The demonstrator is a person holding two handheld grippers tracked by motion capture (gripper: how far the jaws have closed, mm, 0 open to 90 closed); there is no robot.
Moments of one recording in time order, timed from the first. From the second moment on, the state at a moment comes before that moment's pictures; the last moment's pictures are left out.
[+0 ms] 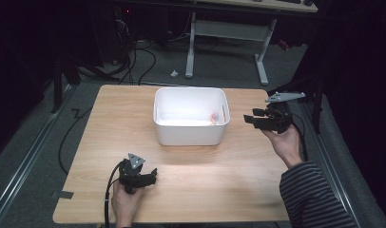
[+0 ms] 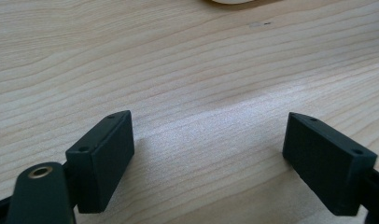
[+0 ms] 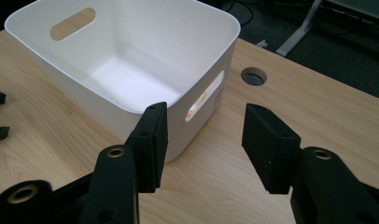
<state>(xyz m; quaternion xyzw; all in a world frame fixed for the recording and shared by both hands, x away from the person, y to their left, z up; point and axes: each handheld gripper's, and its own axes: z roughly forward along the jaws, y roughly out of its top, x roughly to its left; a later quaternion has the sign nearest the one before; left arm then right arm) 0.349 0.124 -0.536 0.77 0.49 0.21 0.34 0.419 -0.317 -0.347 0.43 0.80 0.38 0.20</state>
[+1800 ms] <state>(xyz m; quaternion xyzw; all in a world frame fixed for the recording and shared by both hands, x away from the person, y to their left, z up) 0.350 0.124 -0.536 0.77 0.49 0.21 0.34 0.331 -0.365 -0.402 0.45 0.77 0.41 0.21</state>
